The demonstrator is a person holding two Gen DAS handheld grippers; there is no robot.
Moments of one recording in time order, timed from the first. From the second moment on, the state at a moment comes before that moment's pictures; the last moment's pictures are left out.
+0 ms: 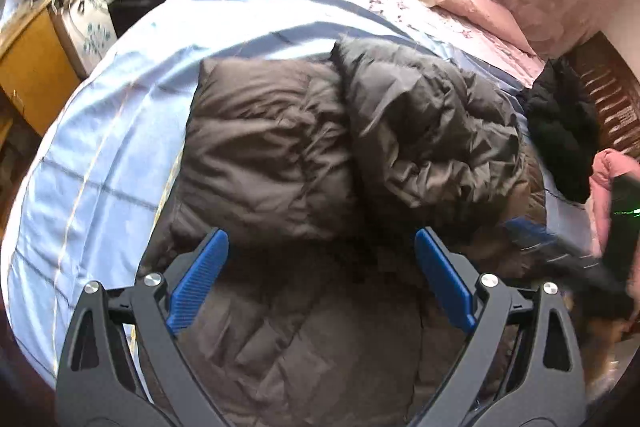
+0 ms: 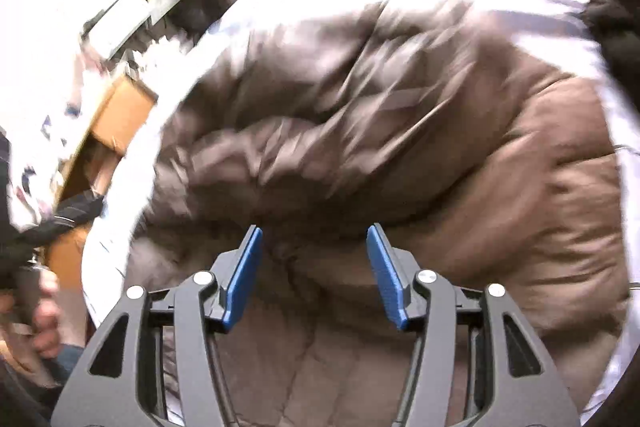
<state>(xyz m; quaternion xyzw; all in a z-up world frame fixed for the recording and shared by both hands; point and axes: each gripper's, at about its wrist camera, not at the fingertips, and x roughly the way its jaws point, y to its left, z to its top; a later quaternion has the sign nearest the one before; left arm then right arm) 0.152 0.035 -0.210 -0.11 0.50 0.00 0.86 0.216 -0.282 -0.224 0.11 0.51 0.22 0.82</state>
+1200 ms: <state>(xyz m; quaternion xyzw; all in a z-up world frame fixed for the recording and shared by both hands) 0.219 -0.020 -0.325 -0.04 0.61 0.00 0.79 0.431 -0.333 -0.236 0.28 0.54 0.07 0.79</state>
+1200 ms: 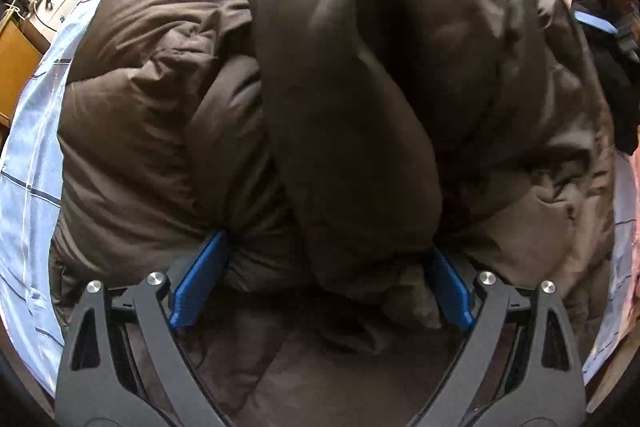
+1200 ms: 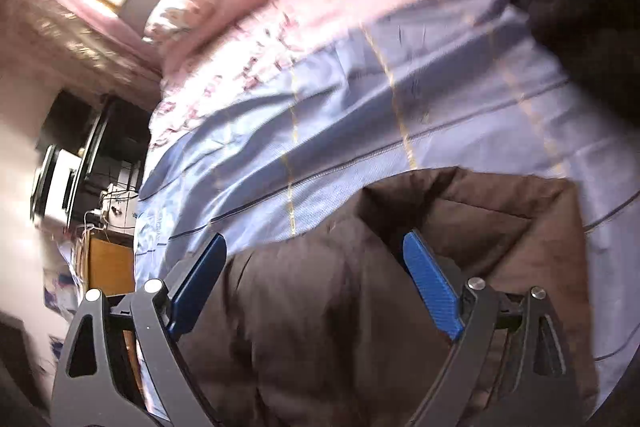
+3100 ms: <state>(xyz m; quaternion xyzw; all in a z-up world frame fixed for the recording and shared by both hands) 0.099 0.042 -0.136 0.05 0.46 -0.01 0.89 -0.037 -0.309 -0.200 0.09 0.56 0.24 0.79</state>
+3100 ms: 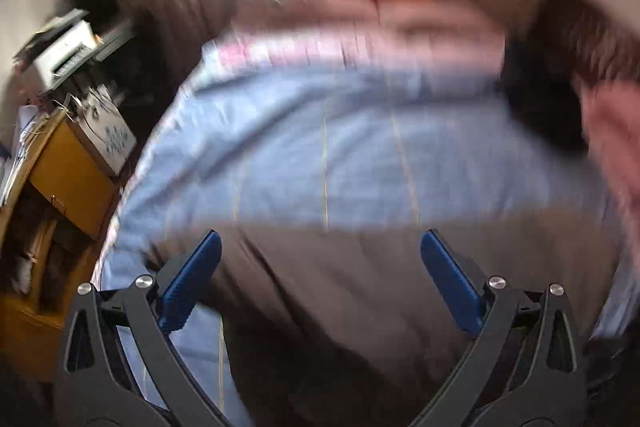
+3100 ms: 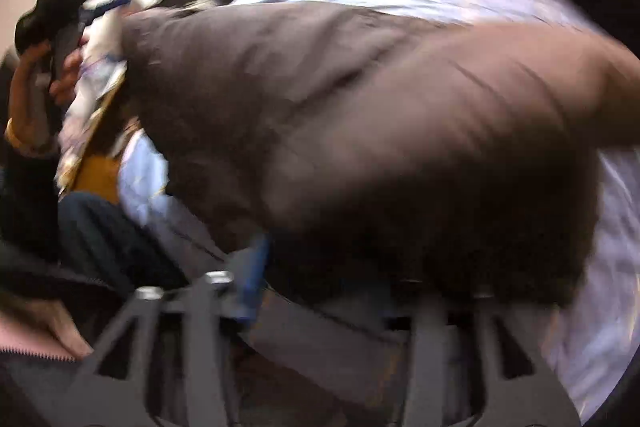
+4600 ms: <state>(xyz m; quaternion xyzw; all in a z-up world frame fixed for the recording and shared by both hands) 0.030 0.002 -0.314 -0.01 0.52 0.04 0.85 0.051 -0.208 -0.285 -0.03 0.48 0.02 0.87</state>
